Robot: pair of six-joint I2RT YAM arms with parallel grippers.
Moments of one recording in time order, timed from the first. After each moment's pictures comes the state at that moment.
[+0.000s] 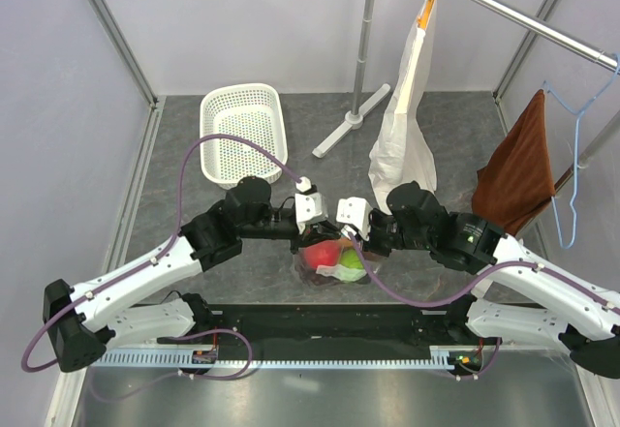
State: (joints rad) left arm -0.93 1.02 0.89 -0.13 0.52 0.20; right arm 0.98 0.97 1.04 -0.66 -0.19 -0.40
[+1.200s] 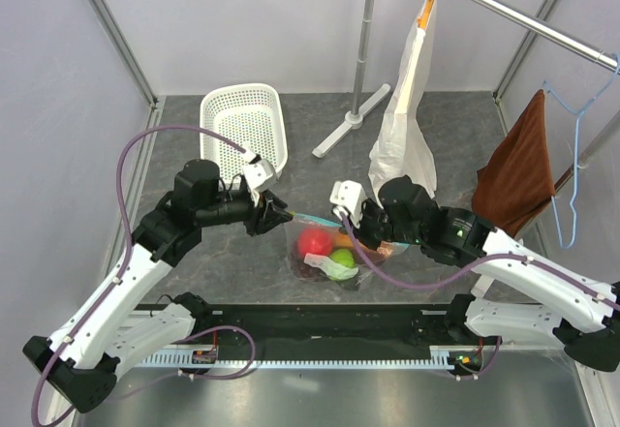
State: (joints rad) left arm -0.58 0.84 0.94 -0.51 0.60 0.19; right arm 0.99 1.01 1.05 -0.58 -0.16 -0.32
